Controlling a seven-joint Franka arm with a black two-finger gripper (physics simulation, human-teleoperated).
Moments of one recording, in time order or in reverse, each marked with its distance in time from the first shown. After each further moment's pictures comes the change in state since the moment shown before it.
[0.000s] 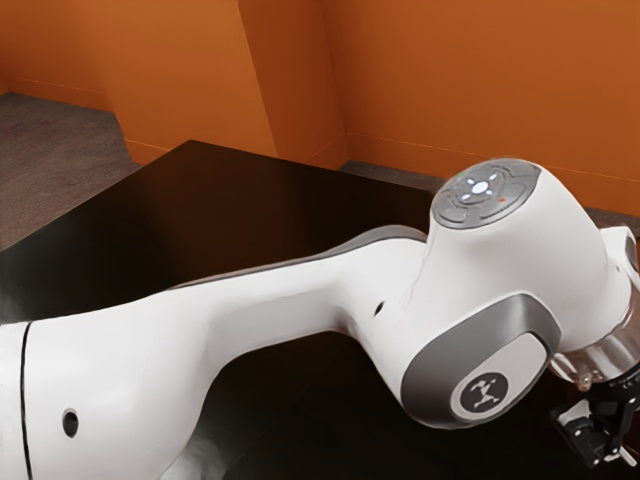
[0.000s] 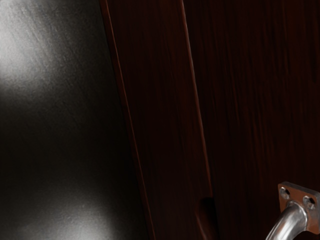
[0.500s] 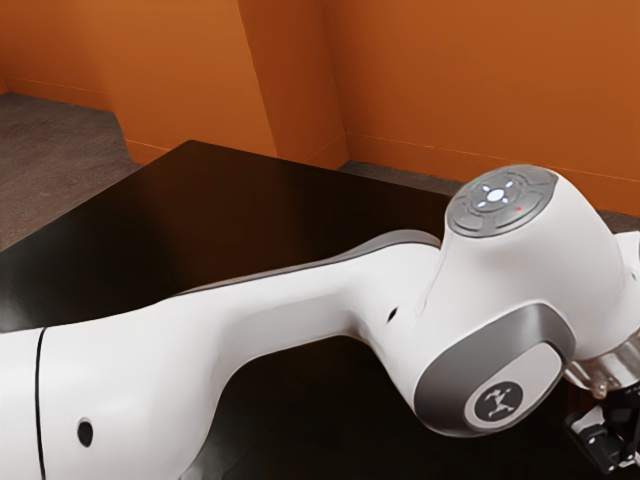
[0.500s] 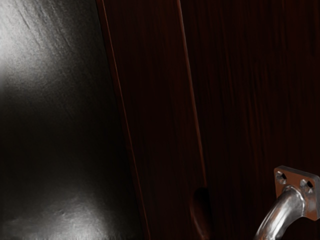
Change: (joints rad) arm -0.008 0.023 -0.001 0.023 0.002 0.003 -0.022
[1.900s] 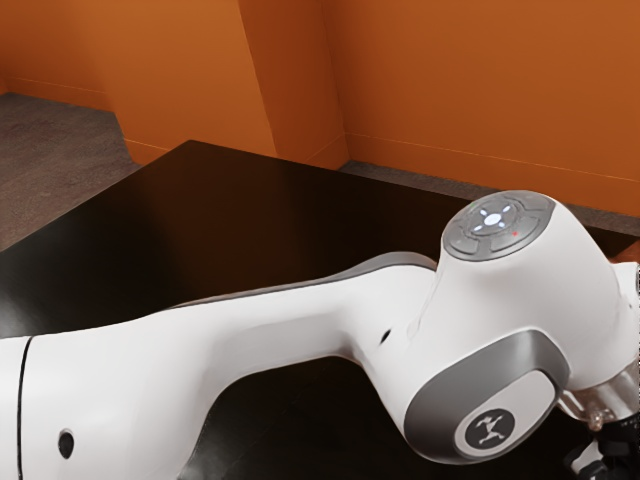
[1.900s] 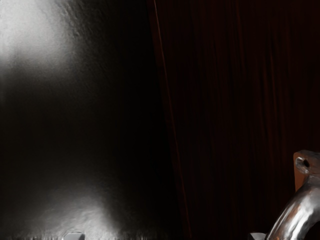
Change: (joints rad) arm -0.026 -0.046 -0.006 -0.080 -0.020 -0.001 -0.022
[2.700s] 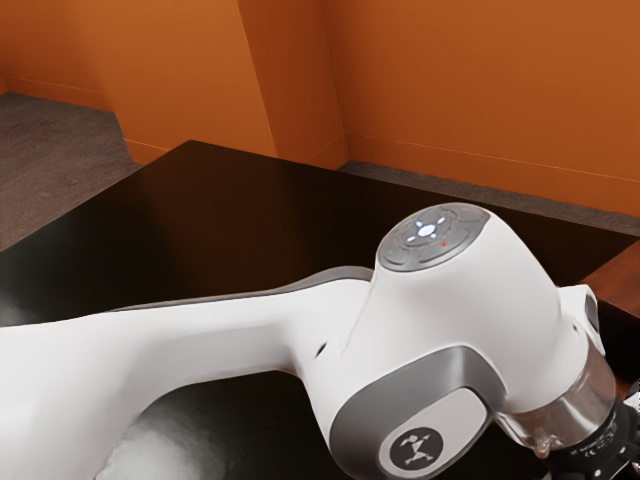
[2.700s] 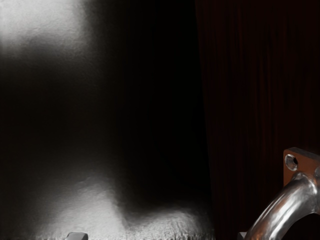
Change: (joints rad) arm -0.039 -0.156 -0.002 -0.178 -0.007 0.001 -0.050
